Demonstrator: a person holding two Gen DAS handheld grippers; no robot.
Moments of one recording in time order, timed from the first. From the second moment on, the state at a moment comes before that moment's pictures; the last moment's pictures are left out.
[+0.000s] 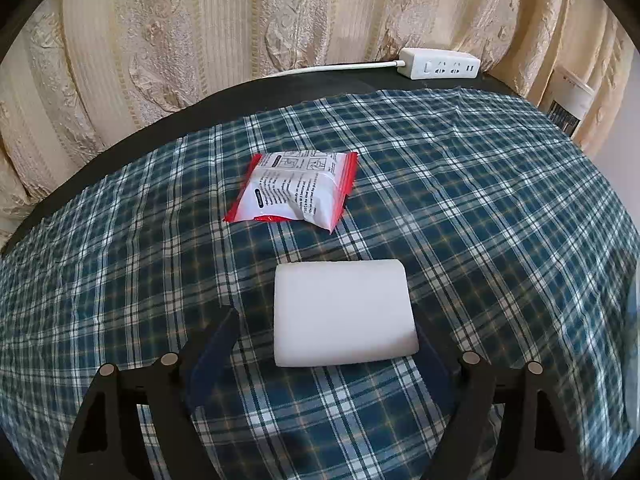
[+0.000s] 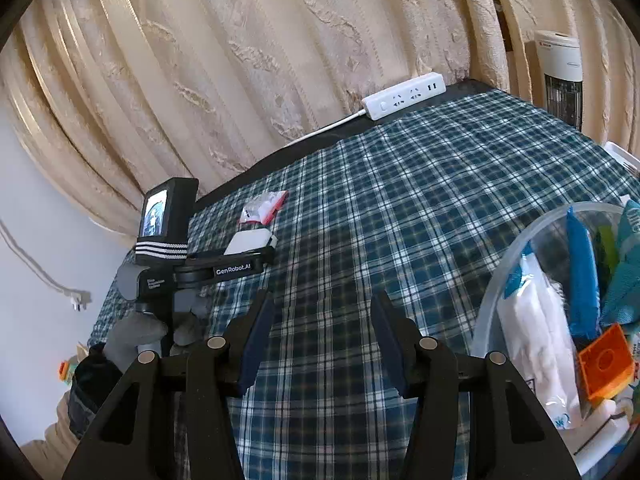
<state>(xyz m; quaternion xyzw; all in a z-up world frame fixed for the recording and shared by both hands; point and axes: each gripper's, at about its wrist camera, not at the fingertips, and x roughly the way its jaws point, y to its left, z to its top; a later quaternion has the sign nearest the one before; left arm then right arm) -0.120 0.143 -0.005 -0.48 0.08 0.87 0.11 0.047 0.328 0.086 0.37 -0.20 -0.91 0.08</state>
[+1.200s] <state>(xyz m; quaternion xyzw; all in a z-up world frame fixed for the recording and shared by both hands) -0.109 0.084 0.024 -0.44 0.03 0.89 0.07 -0.046 0.267 0.071 0.41 -0.15 -0.90 0.10</state>
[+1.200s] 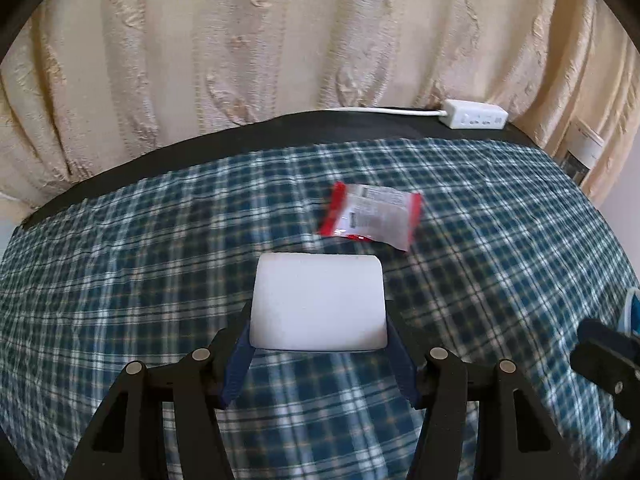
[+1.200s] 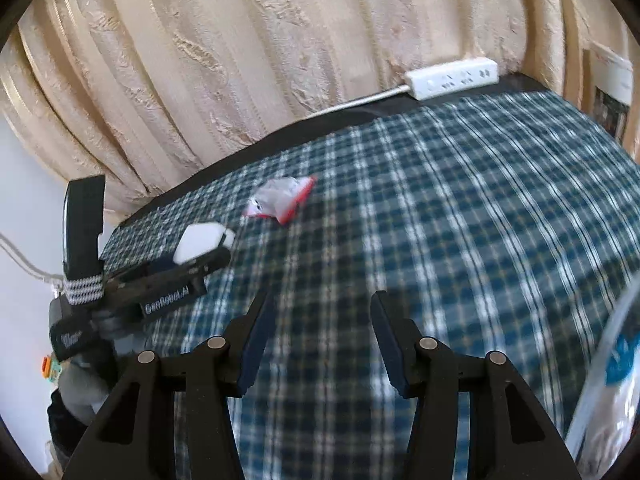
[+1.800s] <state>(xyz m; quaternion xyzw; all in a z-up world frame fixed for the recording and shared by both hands) -0.121 0.056 0.017 -0.46 0.00 0.89 0.05 -0.167 0.226 0.067 0.41 -0.13 -0.89 0.16</state>
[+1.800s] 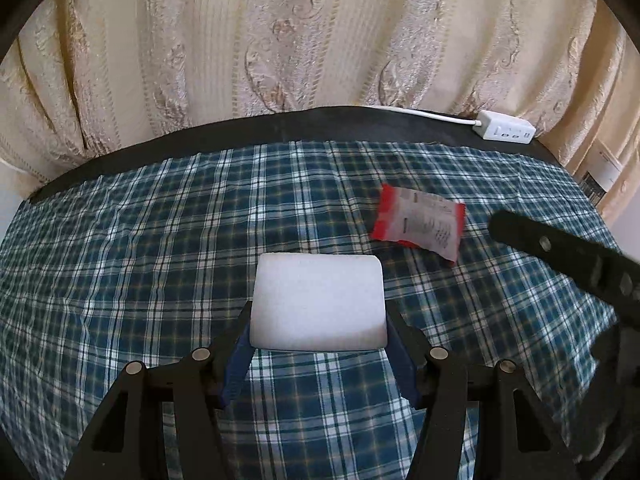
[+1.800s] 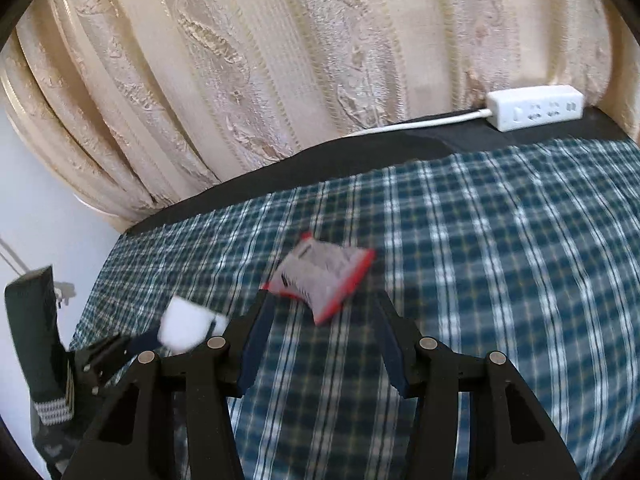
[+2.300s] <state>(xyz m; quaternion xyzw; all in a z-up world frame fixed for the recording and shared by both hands) -0.130 0.052 0.008 -0.47 0.00 0.88 0.04 -0.233 0.212 0.052 0.42 -0.12 -0.88 0.17</state>
